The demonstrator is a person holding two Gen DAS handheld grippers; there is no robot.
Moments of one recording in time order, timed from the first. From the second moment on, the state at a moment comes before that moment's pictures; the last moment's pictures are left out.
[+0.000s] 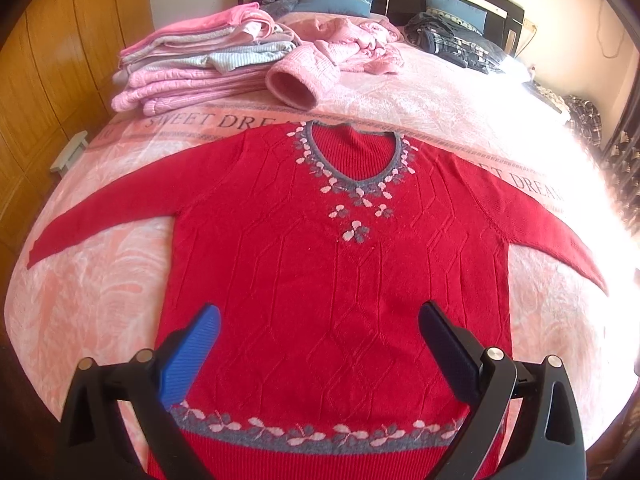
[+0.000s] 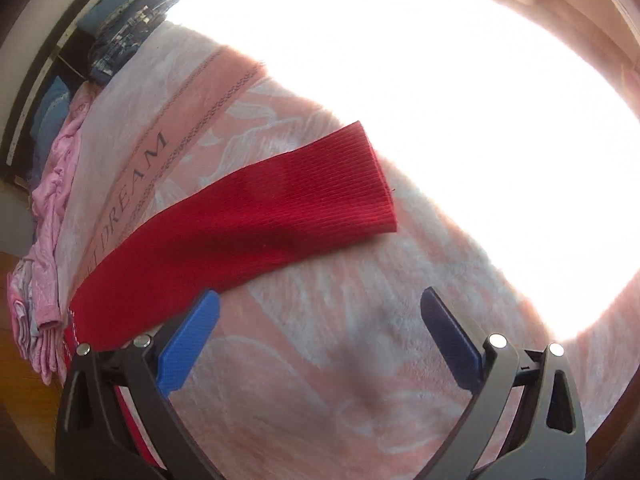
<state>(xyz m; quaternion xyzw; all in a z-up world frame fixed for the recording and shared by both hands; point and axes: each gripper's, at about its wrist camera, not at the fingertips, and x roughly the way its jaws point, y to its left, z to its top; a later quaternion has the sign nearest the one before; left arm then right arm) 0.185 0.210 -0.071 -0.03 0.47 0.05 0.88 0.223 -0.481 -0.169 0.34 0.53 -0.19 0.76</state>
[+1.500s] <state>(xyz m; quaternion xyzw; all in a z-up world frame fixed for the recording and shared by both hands) 0.237 0.310 -0.119 -0.05 0.50 0.09 0.86 0.389 -0.092 -0.067 0.14 0.52 0.15 0.83</state>
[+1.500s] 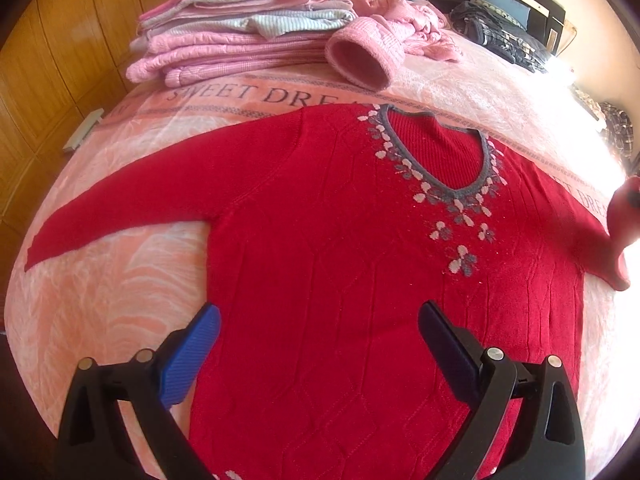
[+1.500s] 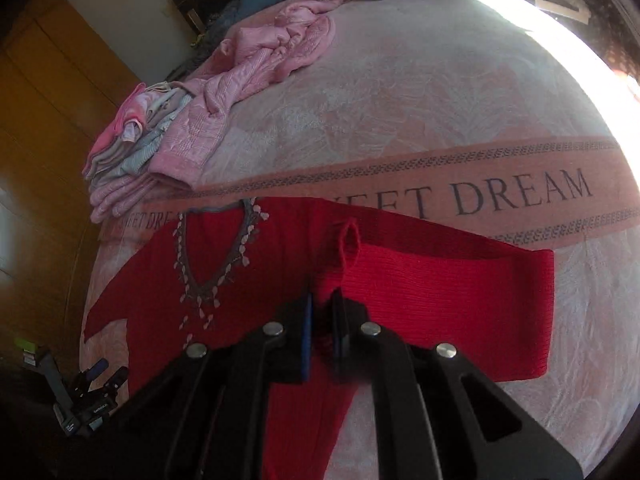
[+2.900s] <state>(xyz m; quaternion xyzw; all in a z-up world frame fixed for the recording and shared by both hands) 0.407 0.079 -0.178 -0.01 0.57 -0.04 0.82 0.243 -0.166 -0.119 0.18 0.50 0.14 0.84</state>
